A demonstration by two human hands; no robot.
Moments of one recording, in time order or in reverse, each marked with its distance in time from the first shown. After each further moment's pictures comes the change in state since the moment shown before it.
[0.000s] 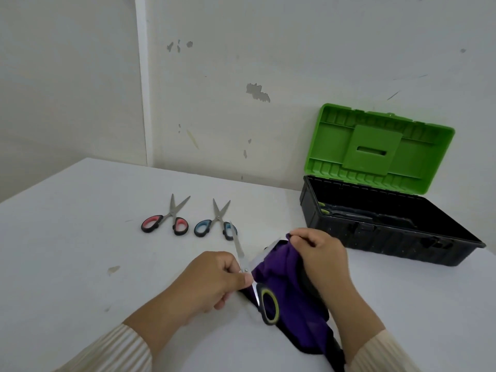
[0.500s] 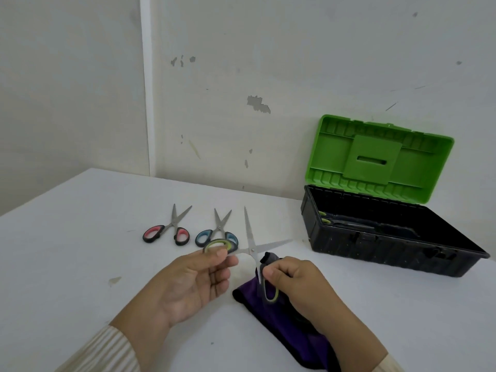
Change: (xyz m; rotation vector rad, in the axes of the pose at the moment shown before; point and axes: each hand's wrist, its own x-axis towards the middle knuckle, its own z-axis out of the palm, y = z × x) left_hand 0.005 0.002 -0.025 -0.880 -0.113 -0.145; right_hand -0.023 -0.016 0.008 0.130 -0.449 0.055
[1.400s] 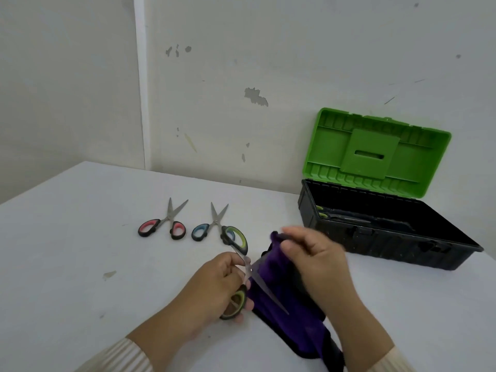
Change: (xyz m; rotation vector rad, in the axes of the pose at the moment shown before) left_hand -0.006 -0.030 0.030 0.583 0.075 0.134; right_hand -0.001 -0.006 -0.017 0.096 0.355 -0.275
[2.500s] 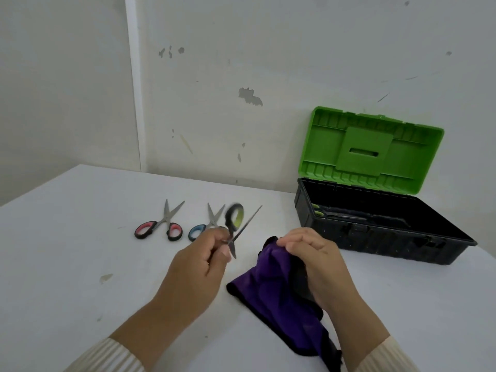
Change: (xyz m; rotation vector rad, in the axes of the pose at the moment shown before) left_hand 0.003 -0.002 -0.018 0.452 0.351 0.626; right_hand 0.007 0.021 -0.004 0.333 -0.070 0.264
